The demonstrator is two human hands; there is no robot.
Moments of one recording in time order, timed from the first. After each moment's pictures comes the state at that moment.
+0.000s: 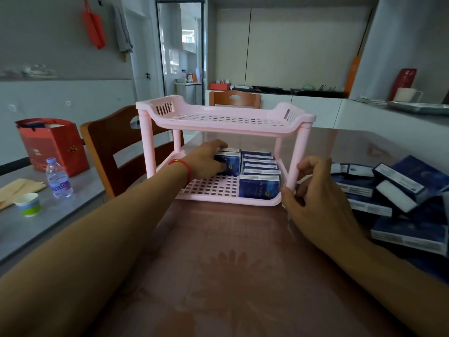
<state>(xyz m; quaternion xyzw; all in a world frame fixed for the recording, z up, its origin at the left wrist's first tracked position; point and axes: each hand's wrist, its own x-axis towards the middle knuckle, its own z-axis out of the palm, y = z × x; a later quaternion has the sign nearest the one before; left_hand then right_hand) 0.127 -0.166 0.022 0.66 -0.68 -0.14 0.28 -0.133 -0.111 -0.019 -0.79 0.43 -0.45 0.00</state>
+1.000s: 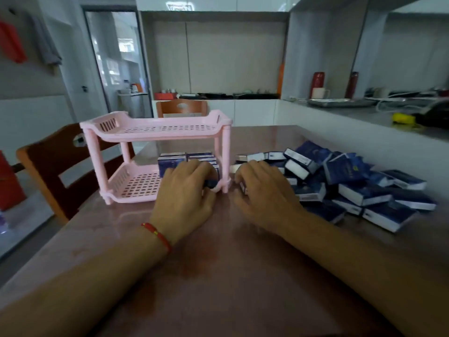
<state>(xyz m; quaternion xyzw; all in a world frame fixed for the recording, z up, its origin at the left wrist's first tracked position) 0.026 -0.016 0.020 0.55 -0.77 0.09 0.31 -0.163 -0.039 0.007 -0.81 0.46 -0.33 -0.16</state>
